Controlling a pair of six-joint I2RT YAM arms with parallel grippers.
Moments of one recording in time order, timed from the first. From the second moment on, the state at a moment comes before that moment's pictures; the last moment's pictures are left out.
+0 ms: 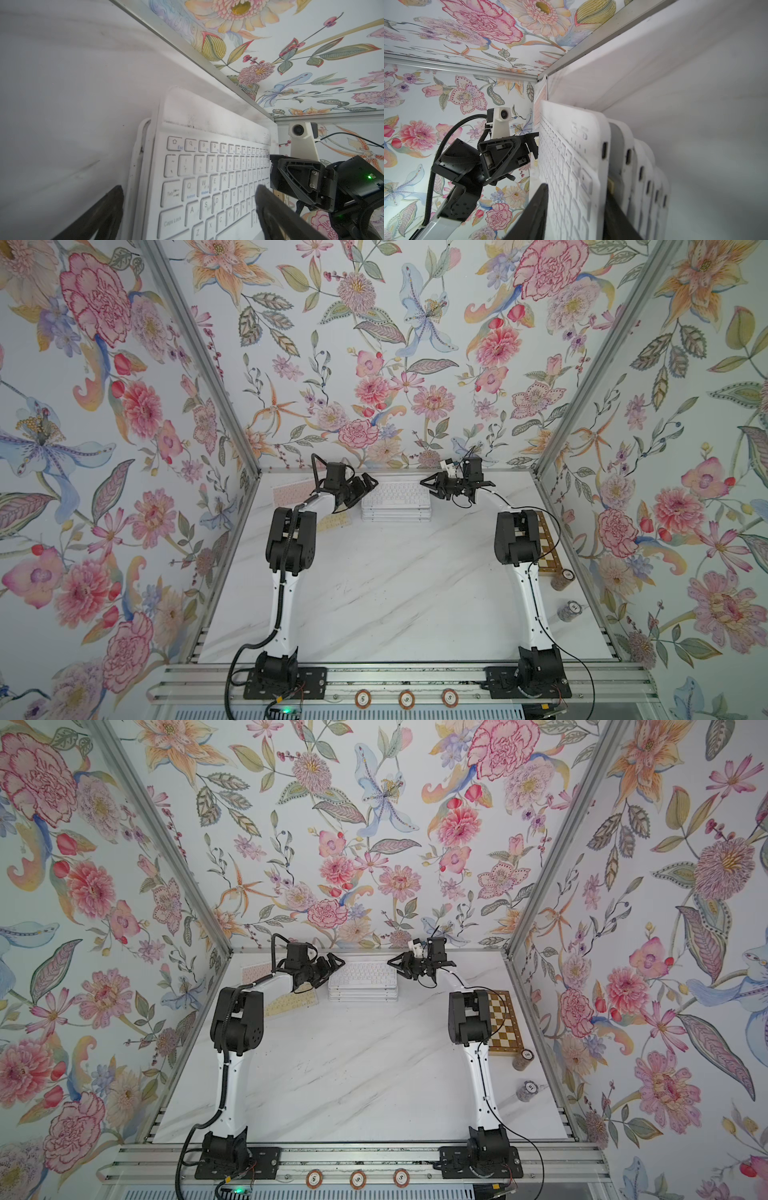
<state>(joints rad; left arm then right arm) -0.19 2.40 1.81 -0.06 0.47 -0.77 0.16 2.69 2.26 -0.19 -0.96 0.77</state>
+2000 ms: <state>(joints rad) -0.06 2.10 1.81 -0.58 0.07 -0.31 0.33 1.96 1.61 -0.28 -0.65 0.43</state>
